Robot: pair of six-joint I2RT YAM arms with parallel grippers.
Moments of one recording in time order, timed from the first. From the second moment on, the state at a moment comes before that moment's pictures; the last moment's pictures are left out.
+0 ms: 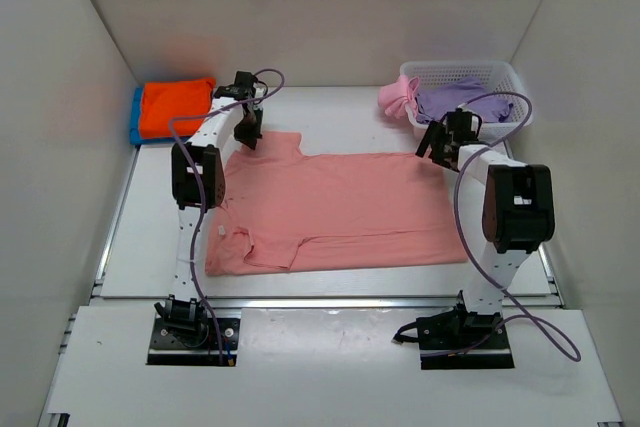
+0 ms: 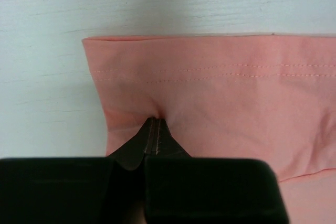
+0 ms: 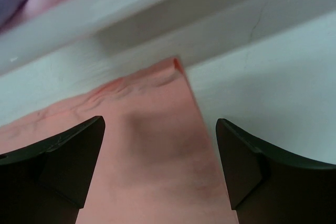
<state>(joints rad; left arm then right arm) -0.18 2.55 2.33 -0.96 -0.03 -0.07 0.00 1.86 1.16 -0.10 0.09 0.37</state>
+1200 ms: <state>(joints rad) -0.17 2.40 2.10 -0.93 0.04 -0.11 -0.03 1.94 1.21 -0.12 0.01 0.39</state>
